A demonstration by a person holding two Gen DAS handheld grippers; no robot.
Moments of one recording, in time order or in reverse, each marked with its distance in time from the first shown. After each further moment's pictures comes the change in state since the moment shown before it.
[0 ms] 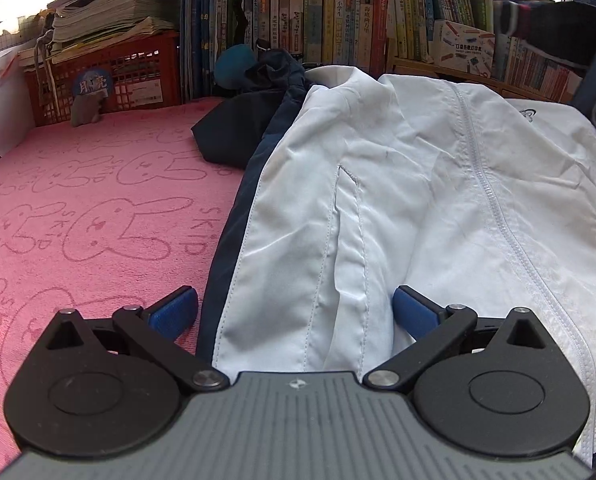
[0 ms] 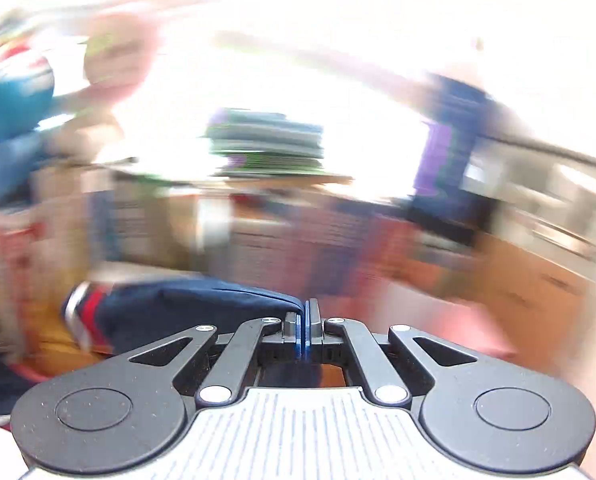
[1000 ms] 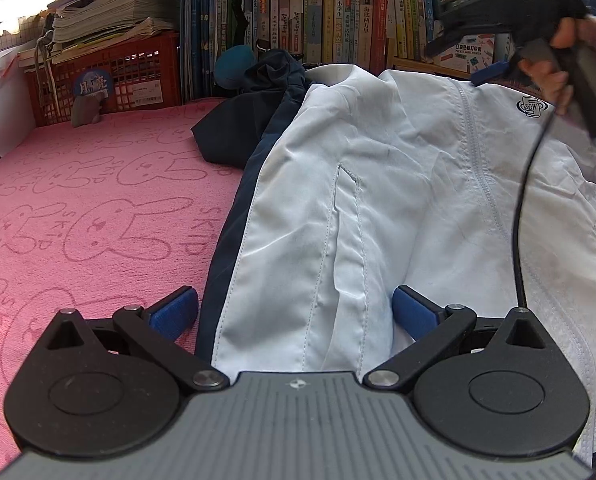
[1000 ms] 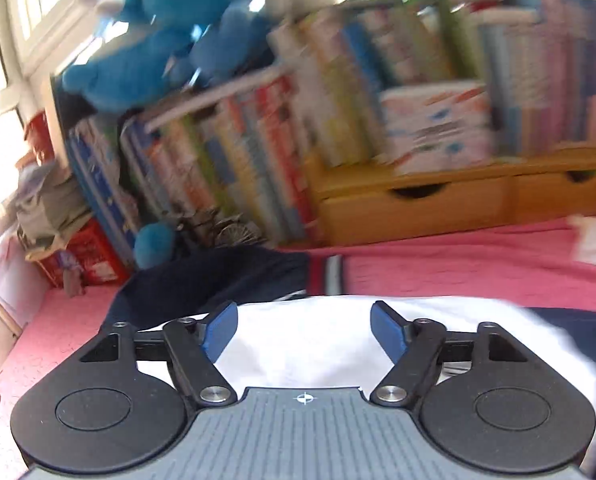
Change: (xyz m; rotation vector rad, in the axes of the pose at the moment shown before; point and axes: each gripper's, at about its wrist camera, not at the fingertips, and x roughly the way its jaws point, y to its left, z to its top) left arm -0.001 0.003 0.001 0.002 -0.002 -0.005; right arm -0.032 0.221 -0.106 0.129 0.391 0.773
